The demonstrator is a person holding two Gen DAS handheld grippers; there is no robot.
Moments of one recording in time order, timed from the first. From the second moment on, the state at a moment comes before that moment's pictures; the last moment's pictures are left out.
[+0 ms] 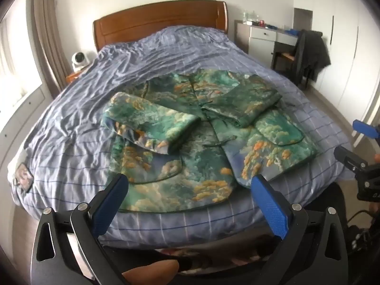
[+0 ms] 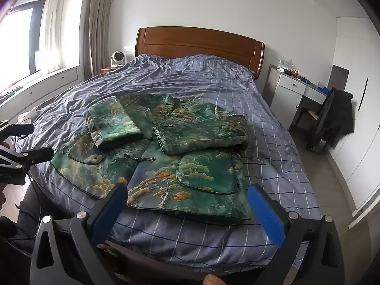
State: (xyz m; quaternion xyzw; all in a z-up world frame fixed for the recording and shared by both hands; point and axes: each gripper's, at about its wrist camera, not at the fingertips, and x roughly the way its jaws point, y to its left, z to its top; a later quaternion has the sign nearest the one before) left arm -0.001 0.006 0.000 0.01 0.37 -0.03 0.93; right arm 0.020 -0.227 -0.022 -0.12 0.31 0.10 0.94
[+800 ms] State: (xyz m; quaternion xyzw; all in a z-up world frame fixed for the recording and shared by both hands) left arm 0.011 0.003 -0.006 0.04 0.39 -0.01 0.92; right arm 0.026 -0.240 -0.027 -0.07 0.33 0.11 0.93
